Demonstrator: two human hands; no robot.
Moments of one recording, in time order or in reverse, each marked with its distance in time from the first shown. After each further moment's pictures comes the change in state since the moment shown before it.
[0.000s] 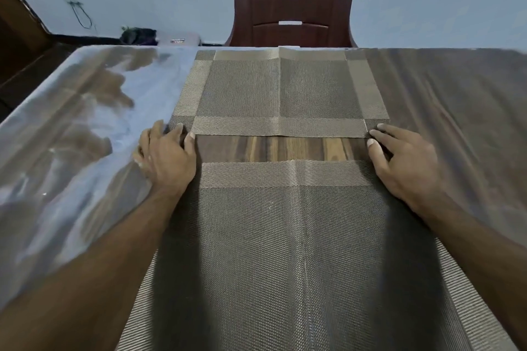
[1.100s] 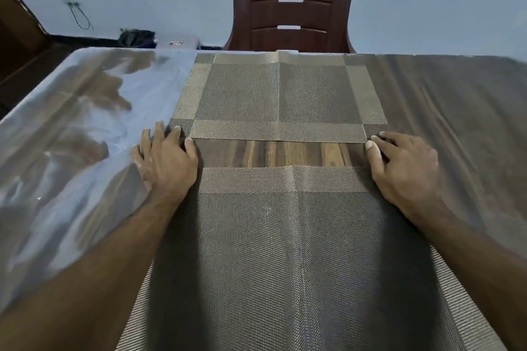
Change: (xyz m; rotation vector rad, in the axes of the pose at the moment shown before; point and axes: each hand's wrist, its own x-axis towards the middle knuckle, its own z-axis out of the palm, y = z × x) left_hand 0.004 -0.001 0.007 0.079 -0.050 0.020; right_hand -0.004 -0.008 -0.002 -0.144 -0.012 0.093
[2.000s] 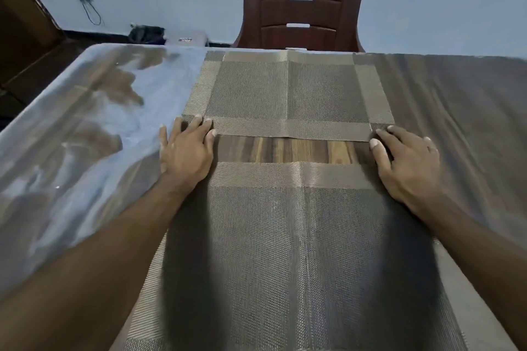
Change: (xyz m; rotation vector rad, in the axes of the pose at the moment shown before) left_hand 0.008 0.002 0.001 0.007 -0.119 0.258; right_hand 0.005 0.003 0.002 0.020 -0.089 -0.050
